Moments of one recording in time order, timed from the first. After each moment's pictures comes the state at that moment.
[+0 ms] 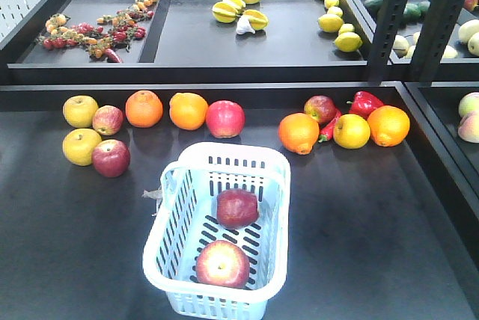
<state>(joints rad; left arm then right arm) -0.01 -0.01 0.02 0.02 0.01 -0.11 0.12 0.75 -0.78 -0.11 0.88 0.02</state>
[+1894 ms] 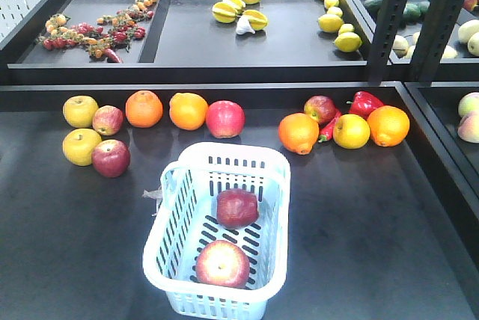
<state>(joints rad) -0.01 -0.01 0.02 0.02 0.01 -0.11 0.05 -0.01 0.03 -0.07 0.00 0.08</state>
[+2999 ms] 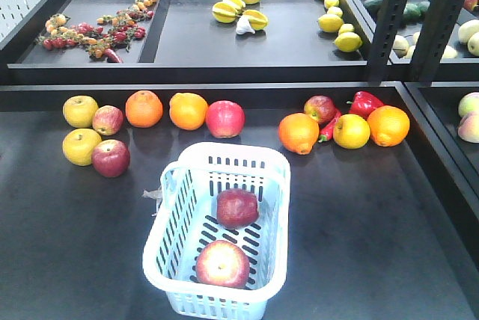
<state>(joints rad) -0.01 -0.01 0.02 0.02 0.01 -0.11 0.05 -0.01 0.03 -0.07 0.06 0.12</state>
